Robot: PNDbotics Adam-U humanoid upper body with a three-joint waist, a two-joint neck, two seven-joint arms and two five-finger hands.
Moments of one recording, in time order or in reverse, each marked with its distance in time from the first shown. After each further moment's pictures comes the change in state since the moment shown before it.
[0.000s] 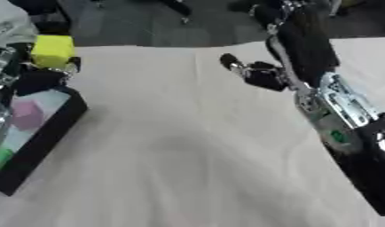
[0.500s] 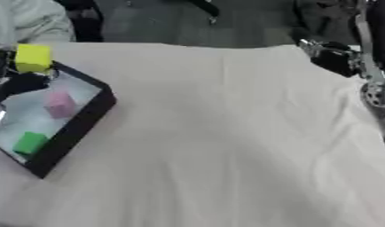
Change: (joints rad) left arm 0.070 0.084 0.060 0.145 -0.065 -0.001 -0.027; right arm 0.010 -0.034 -0.067 -0.016 0.007 0.075 -0.033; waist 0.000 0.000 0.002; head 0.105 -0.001
